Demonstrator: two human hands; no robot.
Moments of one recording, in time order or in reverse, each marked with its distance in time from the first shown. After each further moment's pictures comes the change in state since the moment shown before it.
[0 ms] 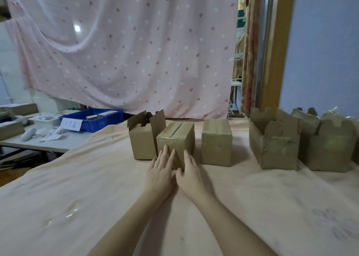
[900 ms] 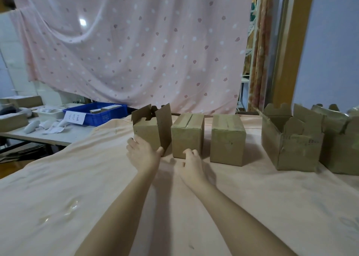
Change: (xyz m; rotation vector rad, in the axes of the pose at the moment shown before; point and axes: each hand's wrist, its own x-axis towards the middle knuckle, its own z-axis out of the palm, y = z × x) left_hand 0.054 -0.037 -0.009 -0.172 0.185 -0.745; right_hand 0.020 -0.023 -0.002 -0.078 -0.038 0.045
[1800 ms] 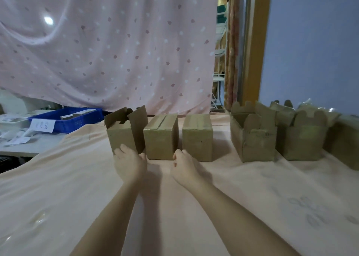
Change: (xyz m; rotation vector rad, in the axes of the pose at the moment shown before) left_hand -0.036 0.021 0.006 -0.081 -0.007 0.046; right_hand -0.009 0.031 -0.038 -0.096 0.015 -0.010
